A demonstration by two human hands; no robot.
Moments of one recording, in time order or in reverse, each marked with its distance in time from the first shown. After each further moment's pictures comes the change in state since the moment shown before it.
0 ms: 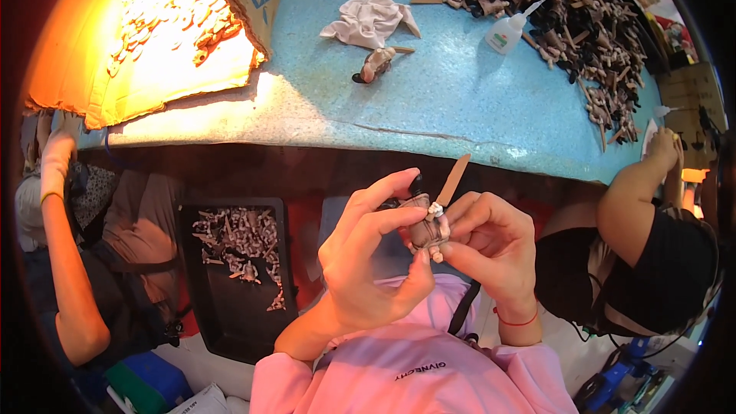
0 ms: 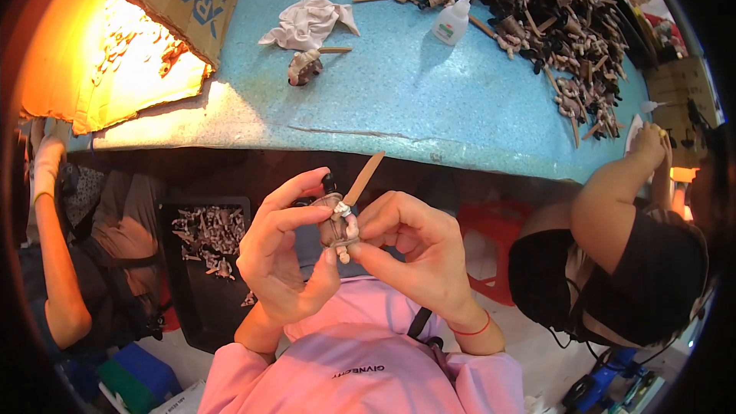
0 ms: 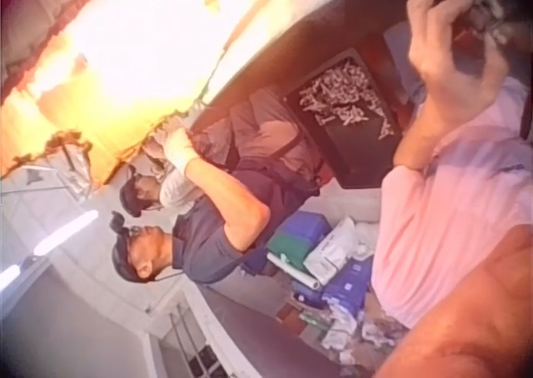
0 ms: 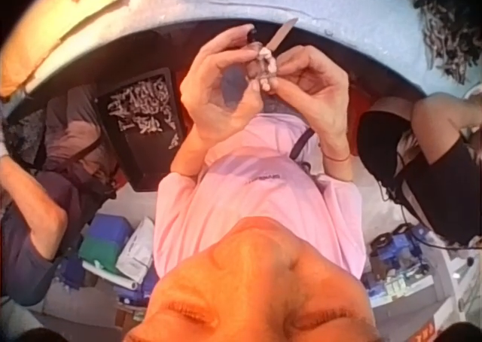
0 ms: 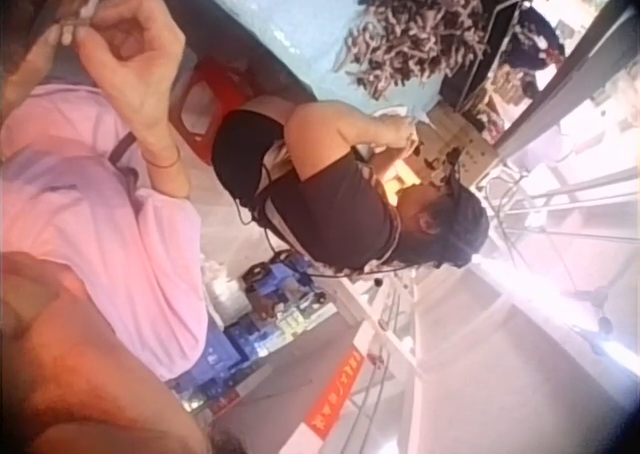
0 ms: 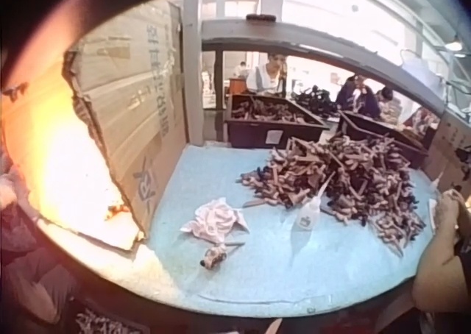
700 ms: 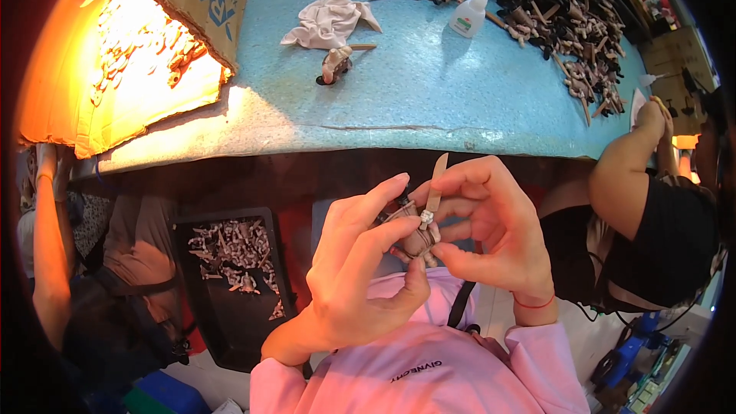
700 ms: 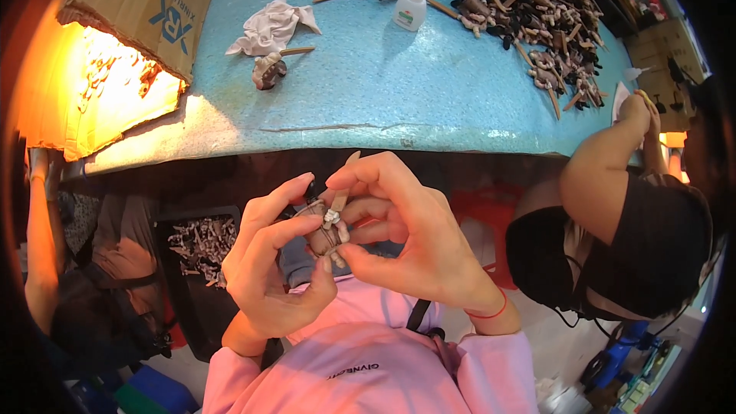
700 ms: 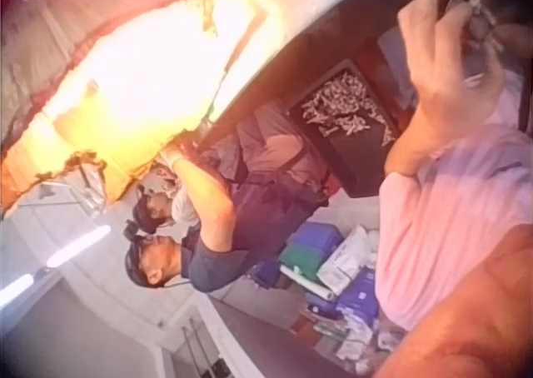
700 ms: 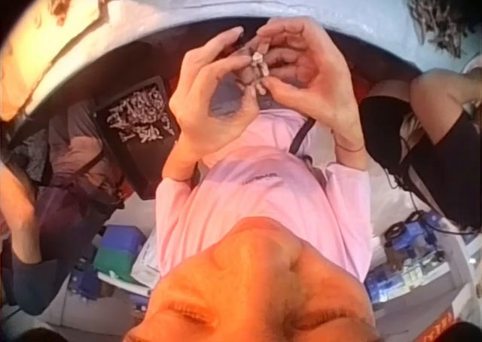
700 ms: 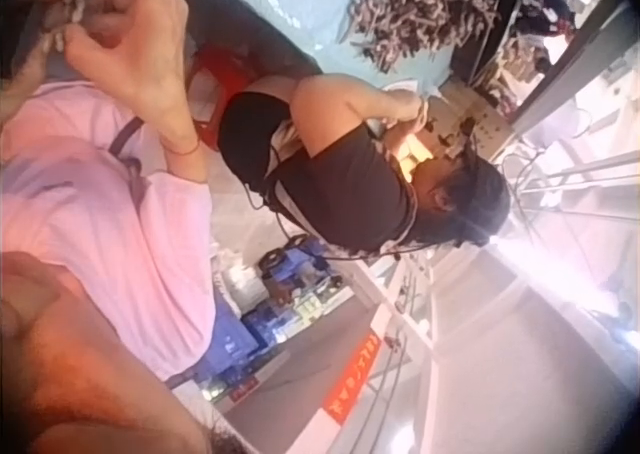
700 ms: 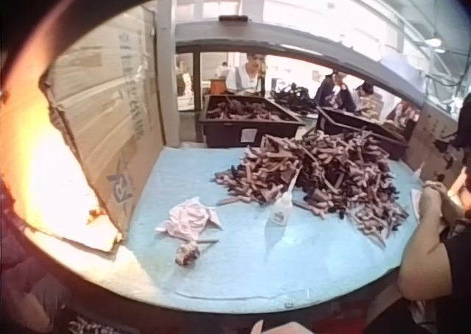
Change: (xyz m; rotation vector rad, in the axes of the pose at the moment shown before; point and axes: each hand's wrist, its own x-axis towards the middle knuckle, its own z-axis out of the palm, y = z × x) left_hand 0.006 0.018 0.000 0.215 -0.165 0.116; right_hand 0.003 -0.030 -0.004 -0.194 -0.058 0.105
